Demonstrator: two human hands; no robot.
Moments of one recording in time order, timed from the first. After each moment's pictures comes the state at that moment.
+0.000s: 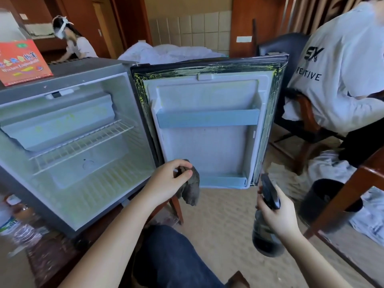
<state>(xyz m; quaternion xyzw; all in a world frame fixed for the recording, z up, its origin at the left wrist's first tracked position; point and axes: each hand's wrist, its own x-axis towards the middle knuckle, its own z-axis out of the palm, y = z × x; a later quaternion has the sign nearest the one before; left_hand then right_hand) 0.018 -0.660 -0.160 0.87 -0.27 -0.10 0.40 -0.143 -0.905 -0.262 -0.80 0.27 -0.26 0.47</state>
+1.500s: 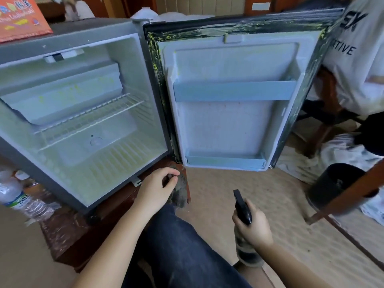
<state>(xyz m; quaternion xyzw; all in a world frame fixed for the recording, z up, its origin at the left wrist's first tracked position) 0.022 -0.592 -0.234 0.91 -0.21 -0.04 0.35 -0.124 -0.820 -0.351 -0.86 0.22 -0.12 0.44</state>
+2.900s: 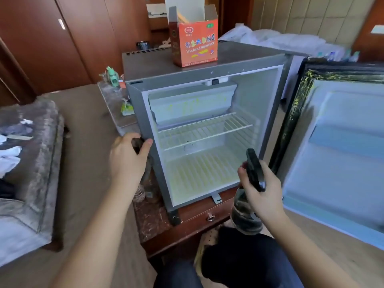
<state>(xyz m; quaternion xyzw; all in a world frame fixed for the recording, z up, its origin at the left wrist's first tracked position) 0.097 -0.346 -0.116 0.90 0.12 0.31 0.28 0.058 -0.628 -0.188 -0.80 -0.03 -0.22 0.55</state>
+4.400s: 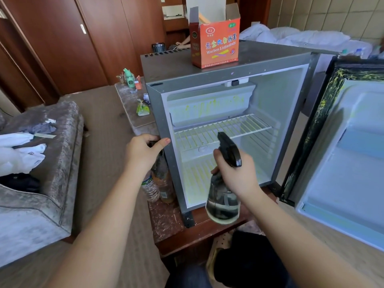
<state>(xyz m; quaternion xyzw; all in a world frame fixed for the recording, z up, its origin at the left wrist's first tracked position) 0.126 -0.319 -0.116 0.88 0.10 0.21 0.42 0.098 -0.546 -0.146 -0.76 -0.07 -0.12 0.63</state>
